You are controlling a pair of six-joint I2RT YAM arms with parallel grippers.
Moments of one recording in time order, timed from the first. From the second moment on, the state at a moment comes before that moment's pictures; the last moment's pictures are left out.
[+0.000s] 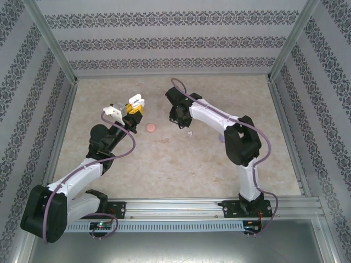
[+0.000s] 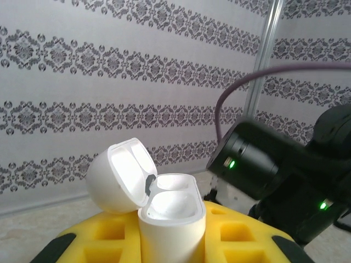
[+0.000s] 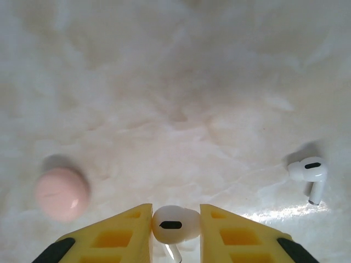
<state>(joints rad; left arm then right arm) -0.30 1.08 0.47 0.81 0.26 -0.18 0.63 2.03 1.71 -0.84 0.05 1.03</state>
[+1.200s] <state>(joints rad) -0.50 1.12 0.63 0.78 0.11 0.27 0.80 1.27 1.37 -0.12 0.08 0.45</state>
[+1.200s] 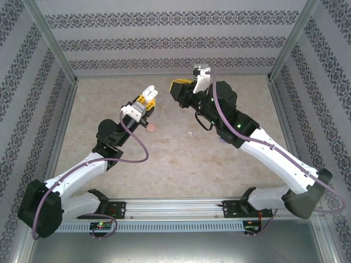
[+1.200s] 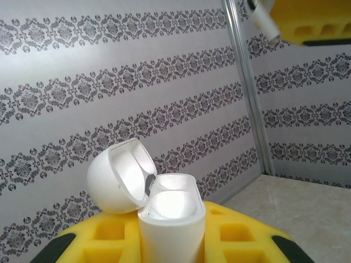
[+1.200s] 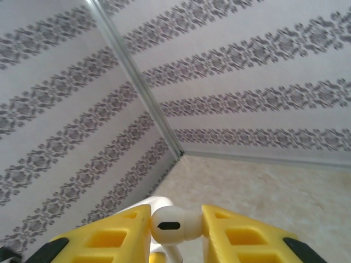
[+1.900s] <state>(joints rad) -0.51 1.15 0.67 0.84 0.14 0.18 0.84 1.39 1.29 0.19 -0.03 0.50</state>
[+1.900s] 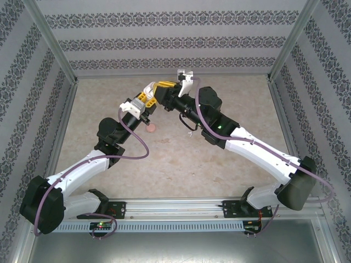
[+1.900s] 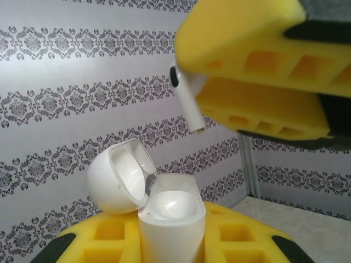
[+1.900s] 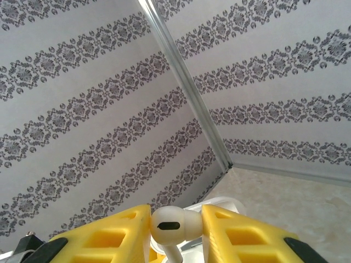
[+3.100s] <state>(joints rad) -0.51 1.15 0.68 0.84 0.14 0.15 0.85 1.44 1.29 0.23 -0.07 0.53</state>
